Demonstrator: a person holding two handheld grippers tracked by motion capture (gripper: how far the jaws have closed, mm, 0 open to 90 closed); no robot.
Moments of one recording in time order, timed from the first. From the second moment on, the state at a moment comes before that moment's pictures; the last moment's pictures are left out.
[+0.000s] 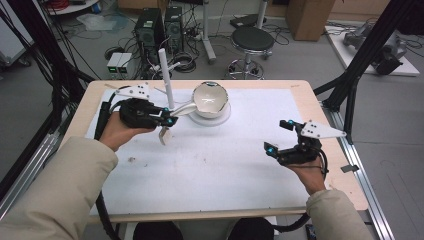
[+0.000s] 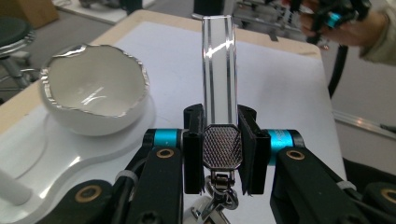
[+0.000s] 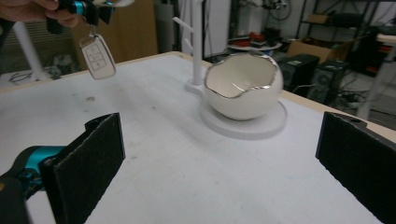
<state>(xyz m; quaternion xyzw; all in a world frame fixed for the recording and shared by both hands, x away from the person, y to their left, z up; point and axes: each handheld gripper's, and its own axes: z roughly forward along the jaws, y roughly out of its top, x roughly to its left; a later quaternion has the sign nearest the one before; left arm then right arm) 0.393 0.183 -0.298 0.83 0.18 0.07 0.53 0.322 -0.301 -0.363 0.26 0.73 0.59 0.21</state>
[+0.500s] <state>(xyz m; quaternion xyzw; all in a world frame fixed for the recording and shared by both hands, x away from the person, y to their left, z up) 0.434 0.221 -0.295 0.81 0.26 0.08 0.52 0.301 -0.329 -0.403 0.30 0.69 0.61 0.26</state>
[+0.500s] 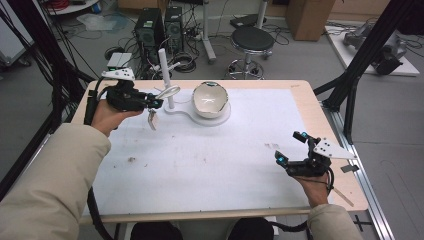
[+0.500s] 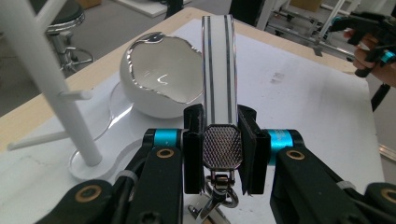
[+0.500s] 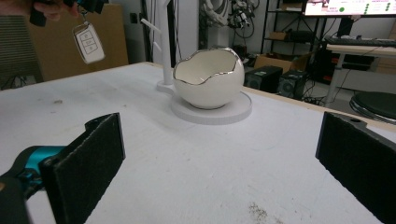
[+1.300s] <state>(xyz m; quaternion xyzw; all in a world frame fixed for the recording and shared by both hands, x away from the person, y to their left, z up) 0.475 0.242 -0.326 0.79 0.34 0.07 0.50 0.306 -0.320 -0.436 0.31 0.69 0.61 0.26</state>
